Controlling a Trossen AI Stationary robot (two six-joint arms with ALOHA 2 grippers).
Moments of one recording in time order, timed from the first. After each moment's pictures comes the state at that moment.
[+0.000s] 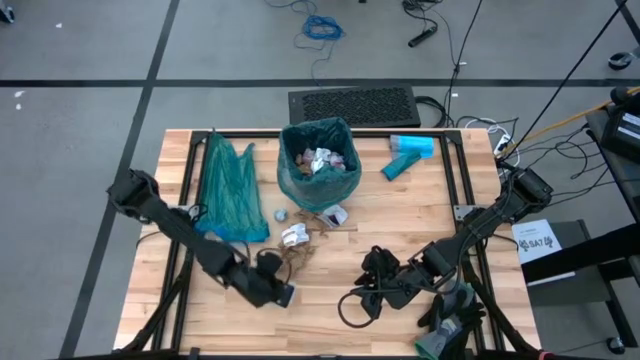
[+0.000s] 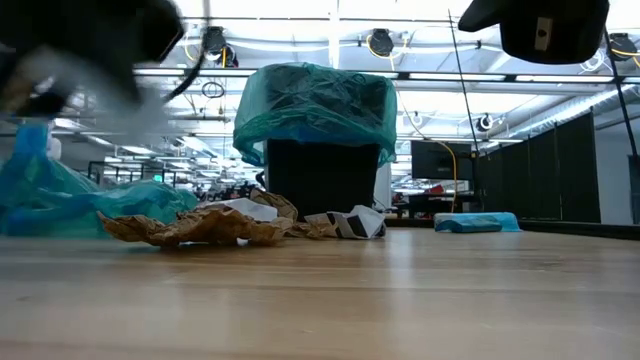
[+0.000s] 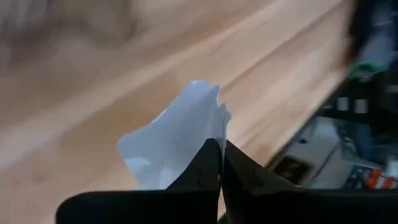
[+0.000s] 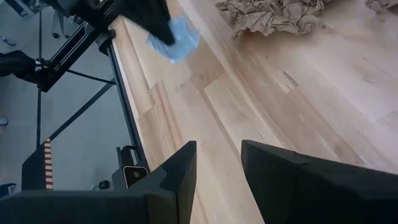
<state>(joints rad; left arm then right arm) -0.61 1.56 0.92 -0.23 -0.20 -1.67 0.62 1.56 1.10 -0.33 0.37 1.14</state>
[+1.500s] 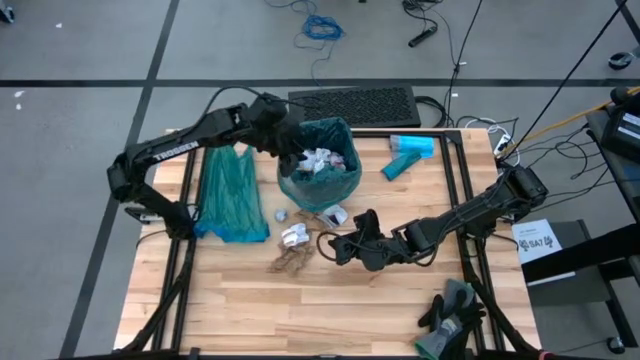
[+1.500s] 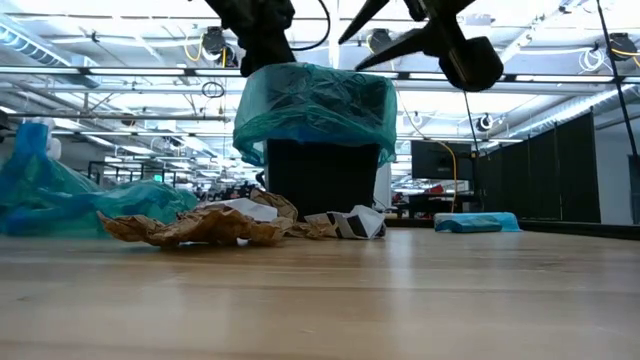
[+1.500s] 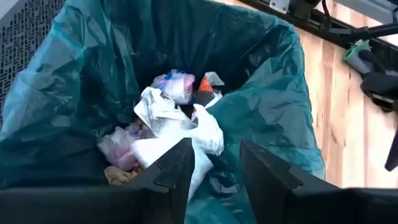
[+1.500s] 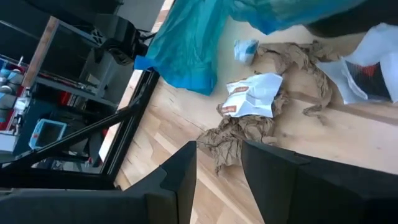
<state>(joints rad) 0.47 1.47 1.48 -0.78 0.26 -0.04 0.39 1.58 1.10 -0.18 0.58 1.41</state>
